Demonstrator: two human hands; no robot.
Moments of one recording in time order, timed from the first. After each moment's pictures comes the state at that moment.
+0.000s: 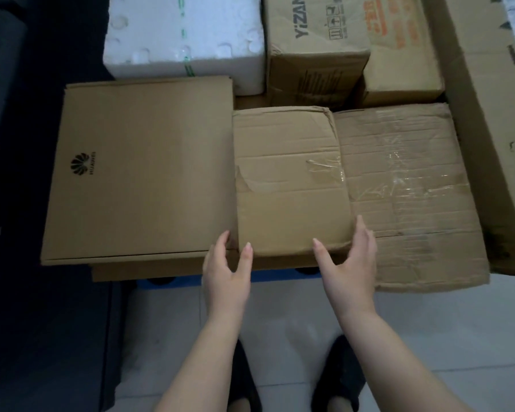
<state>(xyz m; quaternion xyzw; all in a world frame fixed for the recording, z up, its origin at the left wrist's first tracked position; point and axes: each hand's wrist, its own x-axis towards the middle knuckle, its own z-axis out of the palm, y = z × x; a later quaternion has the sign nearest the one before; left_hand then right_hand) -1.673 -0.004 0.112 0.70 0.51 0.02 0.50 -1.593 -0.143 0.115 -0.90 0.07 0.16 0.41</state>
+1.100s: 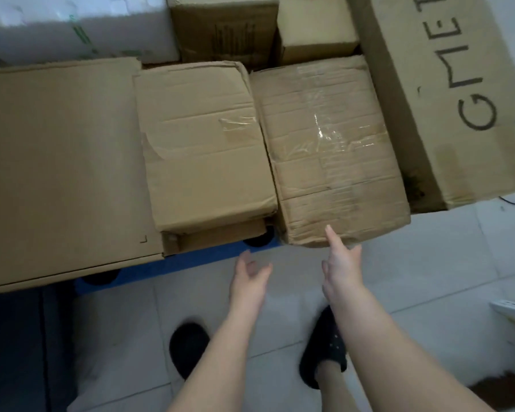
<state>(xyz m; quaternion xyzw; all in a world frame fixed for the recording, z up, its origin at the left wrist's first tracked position) -1.668 -0.132 0.072 0.54 0.50 -0.20 0.65 -1.590 -0.251 0.054 -0.62 0.47 0.17 0.60</state>
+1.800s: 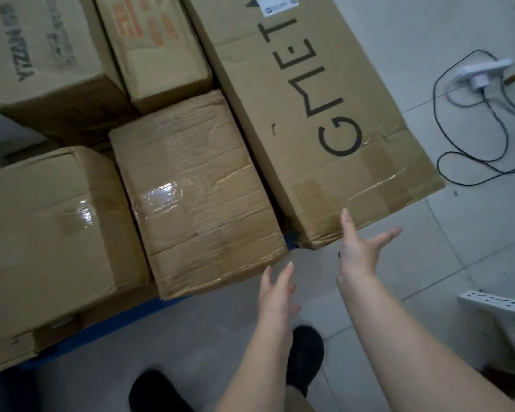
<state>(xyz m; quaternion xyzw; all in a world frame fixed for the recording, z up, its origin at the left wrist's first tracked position) -1.523 -0.359 0.100 0.39 0.56 -0.24 0.69 -1.446 -0.456 0.079 -0.64 0.49 0.06 0.59</state>
